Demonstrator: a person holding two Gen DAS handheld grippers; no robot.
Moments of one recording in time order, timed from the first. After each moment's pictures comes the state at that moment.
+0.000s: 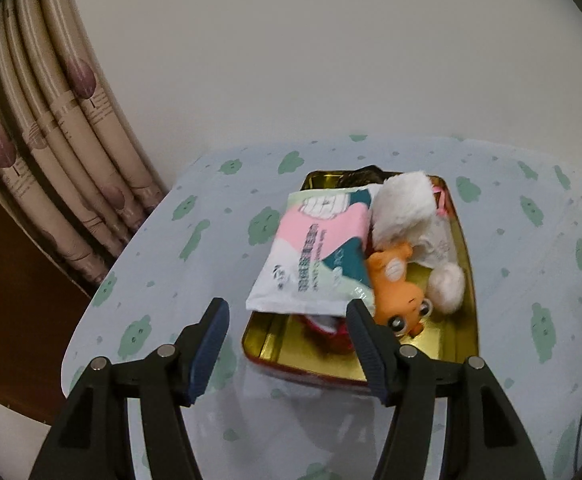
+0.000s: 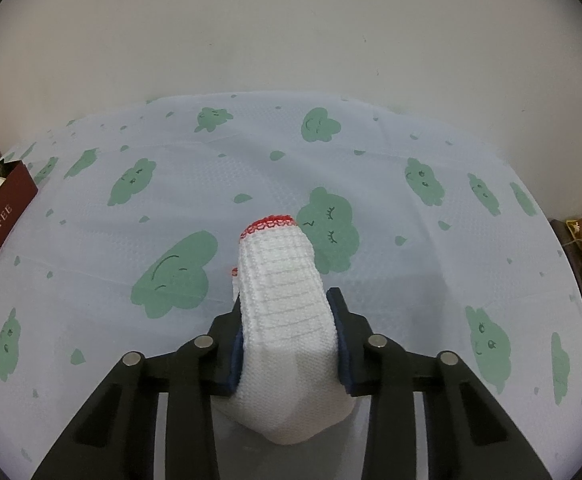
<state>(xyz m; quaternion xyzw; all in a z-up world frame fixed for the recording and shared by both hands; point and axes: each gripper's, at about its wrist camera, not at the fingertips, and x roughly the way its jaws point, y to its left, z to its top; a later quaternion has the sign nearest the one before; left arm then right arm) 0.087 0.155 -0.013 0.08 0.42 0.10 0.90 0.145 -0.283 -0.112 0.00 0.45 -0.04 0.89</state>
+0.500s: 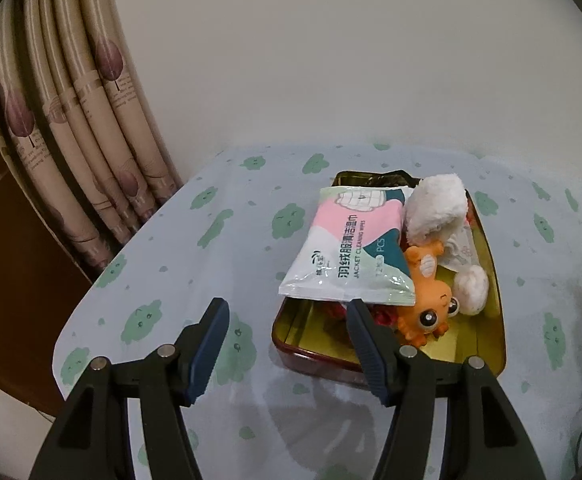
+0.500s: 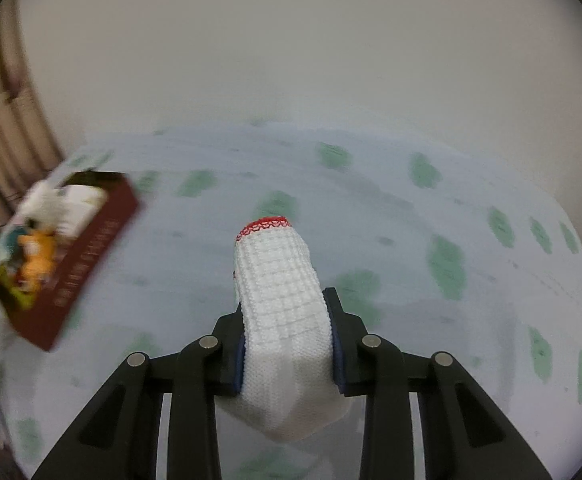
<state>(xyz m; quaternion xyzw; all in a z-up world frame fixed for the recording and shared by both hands) 0.071 0.182 -0.022 0.04 0.39 0.12 0.91 0.136 -0.169 -0.053 0.00 0.42 0.09 0.90</state>
